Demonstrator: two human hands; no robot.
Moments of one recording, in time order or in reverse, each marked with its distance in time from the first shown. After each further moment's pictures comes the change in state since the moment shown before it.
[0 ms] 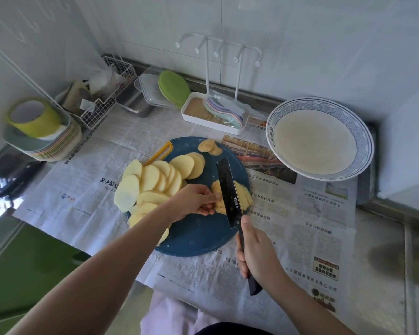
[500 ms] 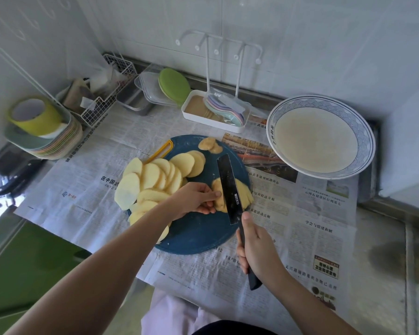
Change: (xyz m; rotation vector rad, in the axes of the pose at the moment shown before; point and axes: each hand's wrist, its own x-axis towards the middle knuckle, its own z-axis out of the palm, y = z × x) left_hand 0.001 -0.001 0.000 -0.013 -0.006 -0.012; right_hand 0.004 0.001 -0.001 0.037 0.008 0.033
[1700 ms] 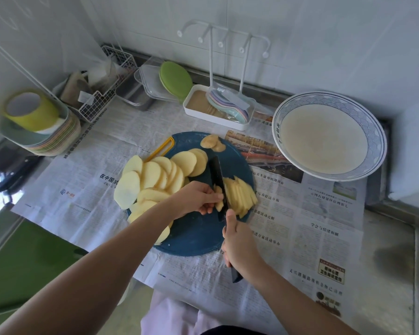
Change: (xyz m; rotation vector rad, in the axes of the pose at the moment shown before) left_hand 0.001 0.003 -0.002 0.186 -0.006 -0.013; right_hand 0.044 0.019 0.038 -0.166 0.078 0.039
